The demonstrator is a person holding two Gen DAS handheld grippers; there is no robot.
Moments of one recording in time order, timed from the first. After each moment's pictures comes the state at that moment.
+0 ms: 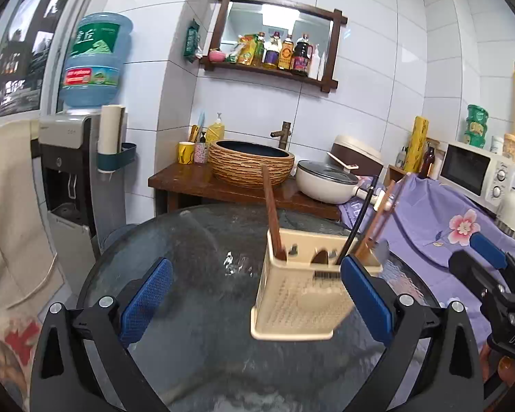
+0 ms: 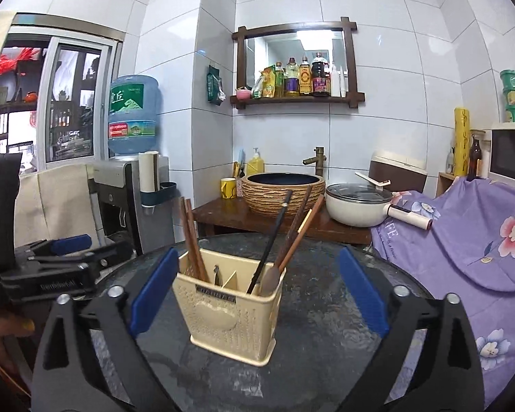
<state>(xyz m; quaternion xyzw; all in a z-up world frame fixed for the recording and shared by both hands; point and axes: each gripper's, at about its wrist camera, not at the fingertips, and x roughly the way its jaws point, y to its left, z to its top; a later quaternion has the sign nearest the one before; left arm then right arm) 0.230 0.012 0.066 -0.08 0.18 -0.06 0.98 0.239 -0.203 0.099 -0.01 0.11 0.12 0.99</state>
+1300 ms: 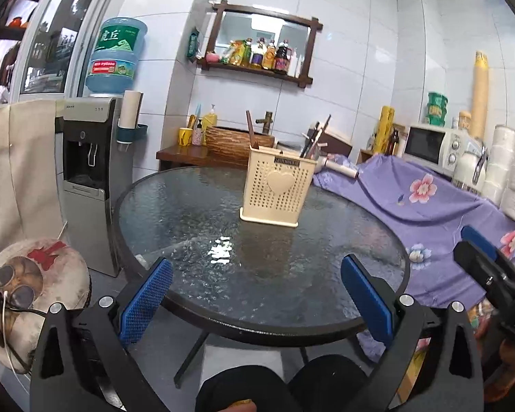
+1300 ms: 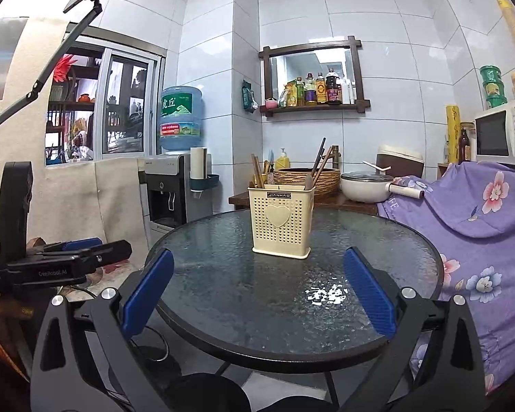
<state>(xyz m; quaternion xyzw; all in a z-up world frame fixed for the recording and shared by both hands) 0.007 0.013 -0.009 -0.07 0.18 -0.09 0.98 -0.025 -0.224 0.020 0.01 0.08 0.17 0.98</state>
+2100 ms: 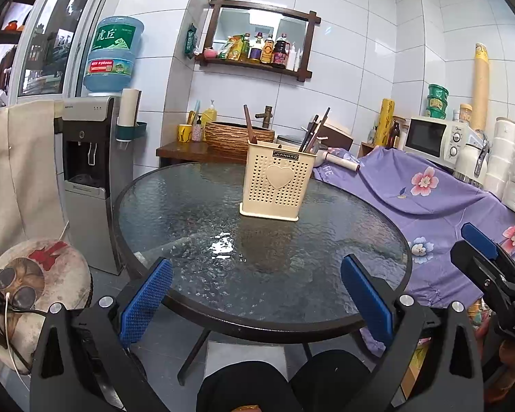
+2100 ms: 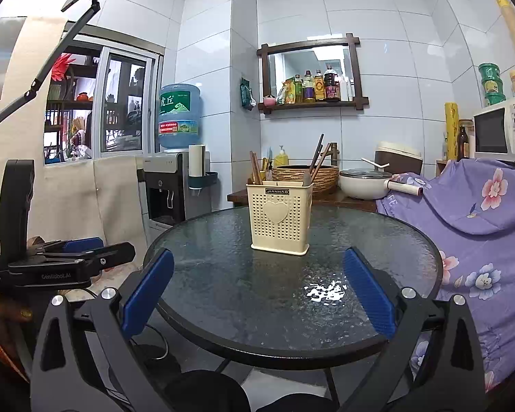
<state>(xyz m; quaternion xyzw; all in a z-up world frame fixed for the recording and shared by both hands) 0.007 0.010 -0.009 -0.07 0.18 -0.09 0.98 -0.020 -0.220 0.018 0.01 0.09 0.17 0.98</state>
